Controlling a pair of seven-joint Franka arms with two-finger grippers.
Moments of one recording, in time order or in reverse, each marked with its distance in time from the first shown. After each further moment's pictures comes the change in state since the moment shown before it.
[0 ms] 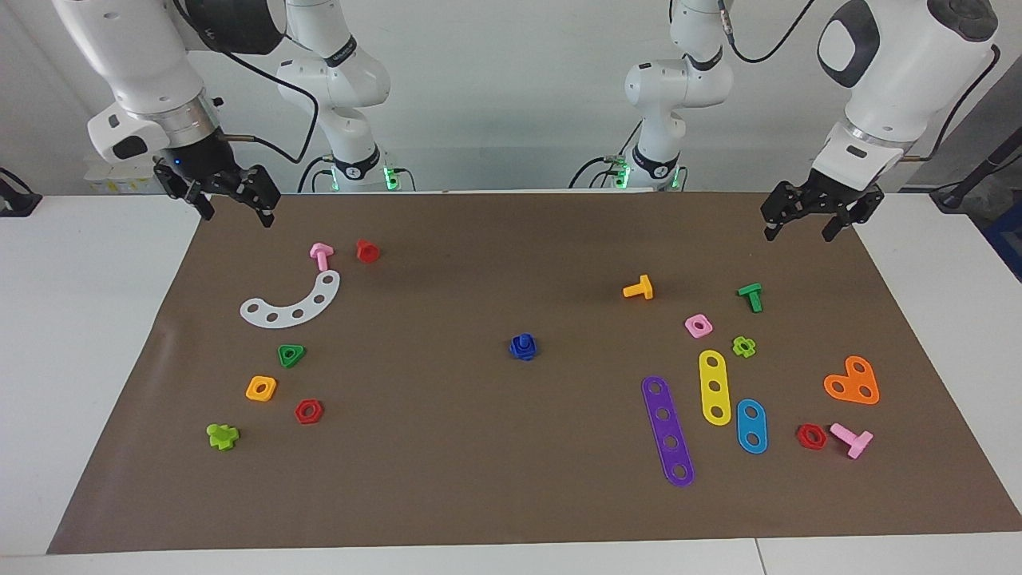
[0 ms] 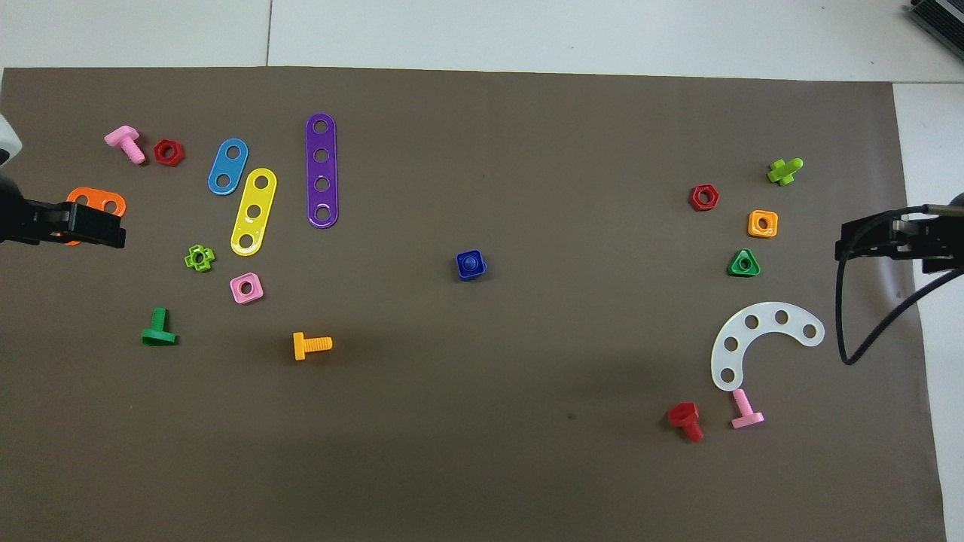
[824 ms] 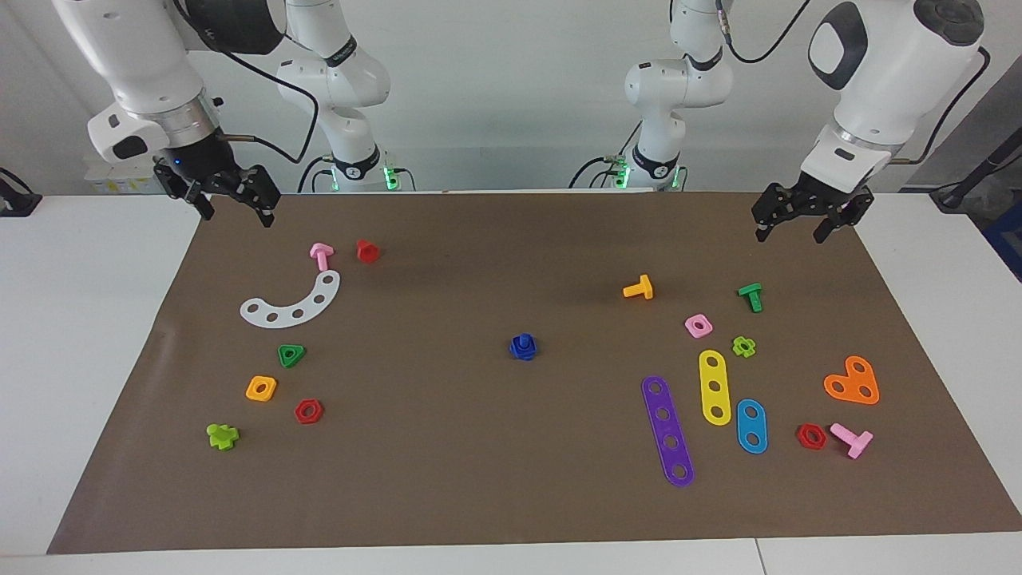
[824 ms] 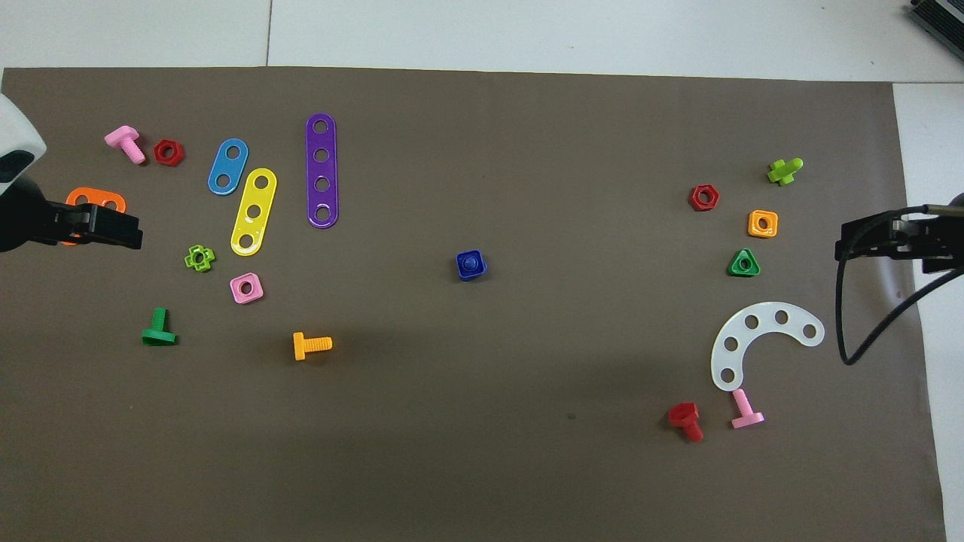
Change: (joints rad) left arm -0.049 0.000 -0.006 -0.018 0.000 0.016 -0.051; right arm 0.000 0.000 0.000 0.000 0.000 0.000 0.000
